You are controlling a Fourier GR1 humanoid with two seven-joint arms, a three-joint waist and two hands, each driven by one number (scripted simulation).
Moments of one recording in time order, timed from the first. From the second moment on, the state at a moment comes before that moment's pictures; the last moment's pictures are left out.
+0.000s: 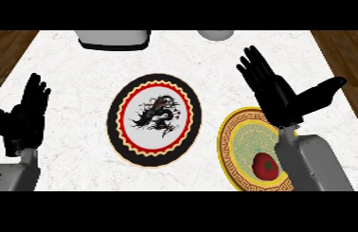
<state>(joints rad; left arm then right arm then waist) -0.13 0.41 0.01 -1.40 0.26 0.33 0.03 -0.36 -0.20 0.16 -1.50 -0.45 -0.05 0.14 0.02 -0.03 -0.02</state>
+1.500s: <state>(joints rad) -0.25 0.37 -0.16 -1.40 0.12 0.21 0.08 0.12 -0.40 0.49 -1.87 0.77 -0.54 0.66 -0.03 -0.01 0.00</state>
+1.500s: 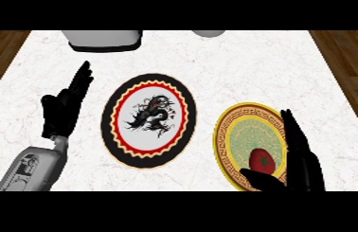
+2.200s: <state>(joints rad) -0.25 0.35 -0.16 -1.44 0.10 0.18 0.10 0.06 -0.48 0.42 -2.16 0.63 0.00 1.10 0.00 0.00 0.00</state>
